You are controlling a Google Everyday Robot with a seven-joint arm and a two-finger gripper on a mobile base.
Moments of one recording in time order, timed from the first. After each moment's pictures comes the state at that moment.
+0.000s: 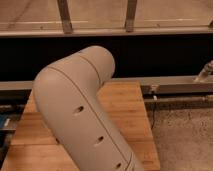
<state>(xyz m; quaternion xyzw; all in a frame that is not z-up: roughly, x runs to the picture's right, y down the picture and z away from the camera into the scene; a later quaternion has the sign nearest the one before) -0.288 0.239 0.814 -0.39 0.08 0.38 0.83</state>
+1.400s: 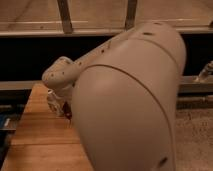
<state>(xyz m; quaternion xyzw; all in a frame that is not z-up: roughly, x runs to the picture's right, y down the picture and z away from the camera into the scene) -0.187 0.070 0.724 -0.26 0.03 0.45 0.85</state>
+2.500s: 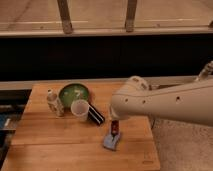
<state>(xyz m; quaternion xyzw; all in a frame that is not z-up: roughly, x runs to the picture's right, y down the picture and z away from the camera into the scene) 0.056 0.137 0.664 -0.19 0.11 0.66 0.72</state>
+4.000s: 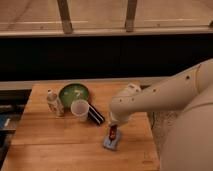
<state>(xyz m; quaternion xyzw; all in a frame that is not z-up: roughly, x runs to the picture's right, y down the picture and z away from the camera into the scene) 0.050 0.182 0.728 -0.23 0.15 0.68 0.68</state>
